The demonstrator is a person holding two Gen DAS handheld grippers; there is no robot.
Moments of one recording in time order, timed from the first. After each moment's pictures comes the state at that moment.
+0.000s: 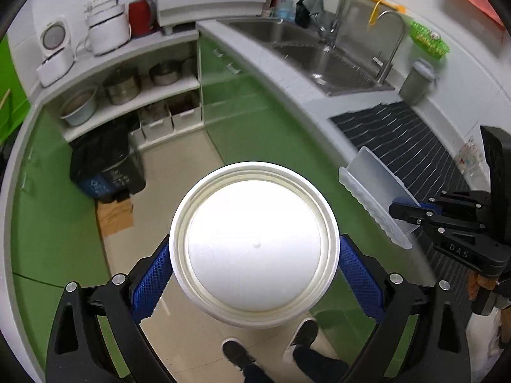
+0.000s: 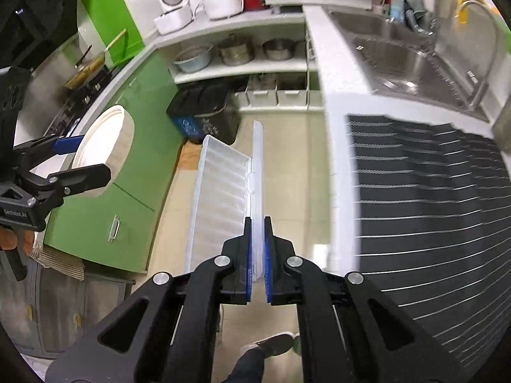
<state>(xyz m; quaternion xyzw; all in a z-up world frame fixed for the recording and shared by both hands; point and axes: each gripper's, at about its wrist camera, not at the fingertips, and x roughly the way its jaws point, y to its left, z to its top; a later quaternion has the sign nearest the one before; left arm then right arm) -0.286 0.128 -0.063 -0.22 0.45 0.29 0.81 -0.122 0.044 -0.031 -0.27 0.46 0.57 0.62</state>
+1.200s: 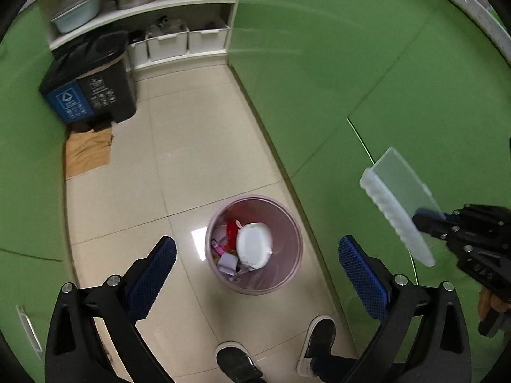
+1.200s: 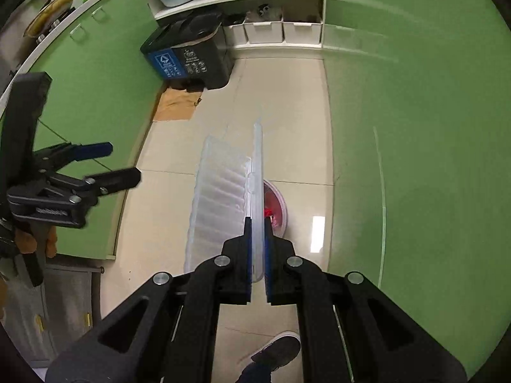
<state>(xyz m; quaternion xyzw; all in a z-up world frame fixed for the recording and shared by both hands) -0.346 0.218 -0.411 -0.31 0.47 0.29 0.77 -0.180 0.119 -0.357 -0.32 0.50 0.55 0.59</state>
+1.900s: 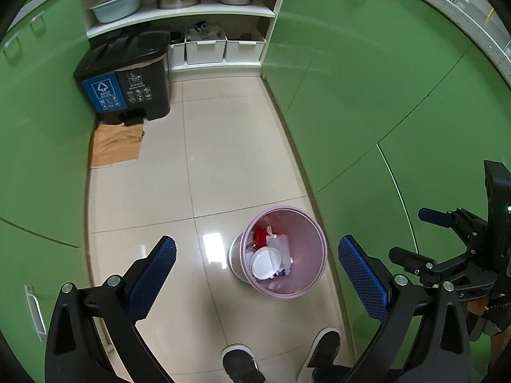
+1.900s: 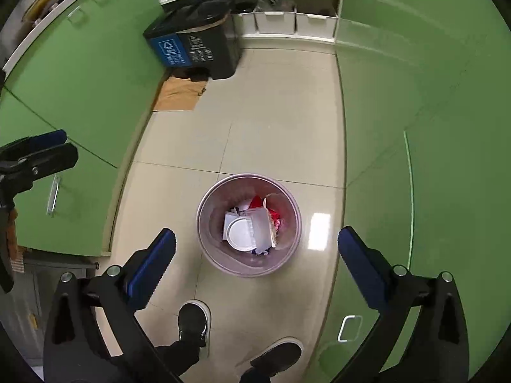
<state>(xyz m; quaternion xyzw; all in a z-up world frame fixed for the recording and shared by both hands) -0.390 0.243 -0.395 -0.33 0.44 0.35 0.76 -0.197 0.149 -0.383 -0.34 0.50 0.54 0.59</state>
